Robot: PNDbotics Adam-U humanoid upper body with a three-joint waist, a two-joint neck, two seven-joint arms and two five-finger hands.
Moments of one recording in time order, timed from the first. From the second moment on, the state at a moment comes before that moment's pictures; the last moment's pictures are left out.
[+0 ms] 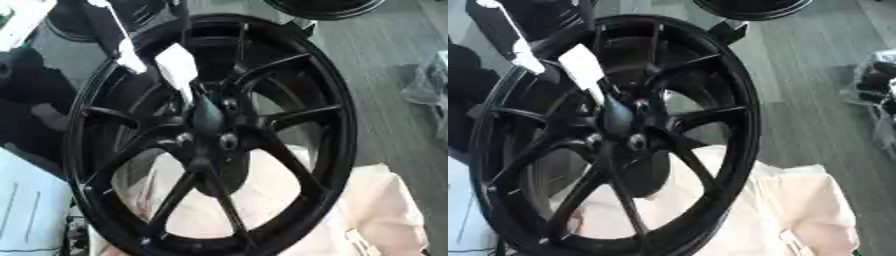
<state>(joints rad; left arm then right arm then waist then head) -1.25 0.66 -0.52 -1.32 -0.36 -0.26 -0.86 -0.23 -0.54 -0.15 -1.67 -0.31 -0.07 -0.02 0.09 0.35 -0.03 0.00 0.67</state>
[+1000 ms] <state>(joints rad) -1.25 0.63 -0.55 -1.29 -0.31 -0.27 -0.85 -0.24 -0.54 -0.14 -1.67 -0.30 -0.07 -0.02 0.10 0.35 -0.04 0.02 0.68</state>
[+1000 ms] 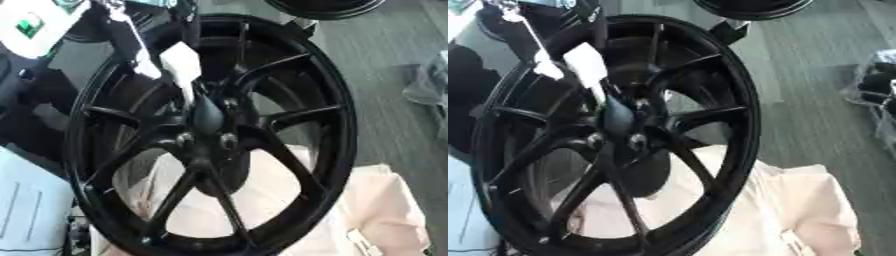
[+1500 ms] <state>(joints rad) -1.25 0.63 -0.56 -1.30 -0.29 -0.26 -0.86 -0.24 -0.55 -0.14 -1.67 -0.29 -0.06 -0.02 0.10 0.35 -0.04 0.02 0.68</state>
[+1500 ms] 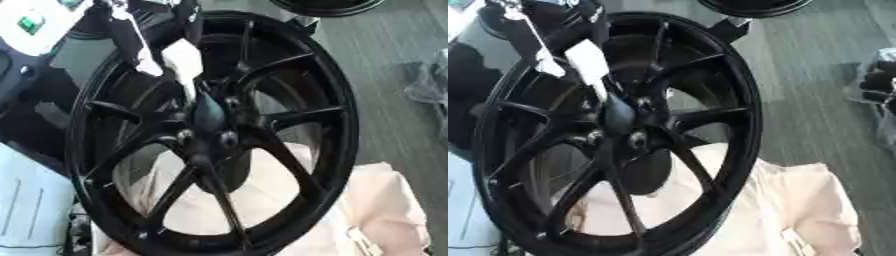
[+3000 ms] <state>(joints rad) -1.06 0.88 -0.21 -1.44 -0.09 -0.13 -0.73 -0.20 -0.56 -0.16 -1.67 -0.29 -0.06 -0.04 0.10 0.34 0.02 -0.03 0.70</state>
